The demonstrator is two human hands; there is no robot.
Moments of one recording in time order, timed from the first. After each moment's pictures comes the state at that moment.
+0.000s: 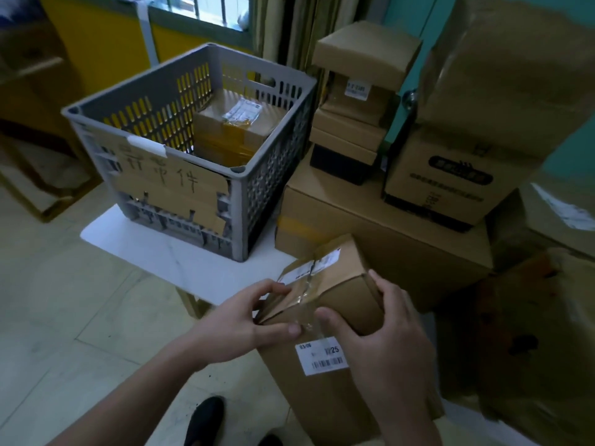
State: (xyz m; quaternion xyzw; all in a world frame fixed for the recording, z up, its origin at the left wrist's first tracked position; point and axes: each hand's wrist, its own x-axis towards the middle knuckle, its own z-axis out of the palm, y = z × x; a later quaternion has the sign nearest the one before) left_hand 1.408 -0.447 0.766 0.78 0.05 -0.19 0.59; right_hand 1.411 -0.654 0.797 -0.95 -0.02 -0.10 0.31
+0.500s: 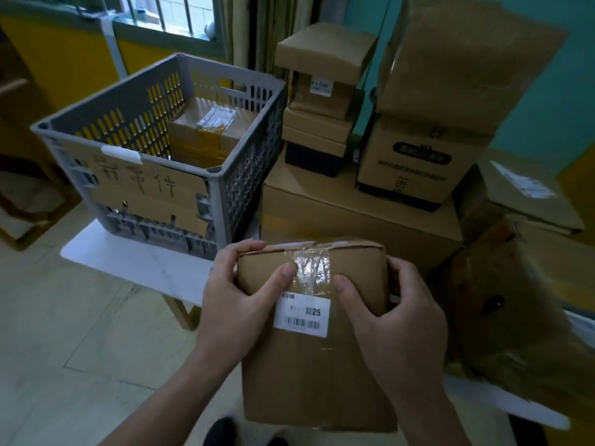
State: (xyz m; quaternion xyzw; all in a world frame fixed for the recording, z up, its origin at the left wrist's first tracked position) left_hand 1.389 -0.495 0.796 0.73 0.14 0.15 0.65; right_hand 1.395 -0.670 0.821 -0.90 0.03 -0.20 0.39
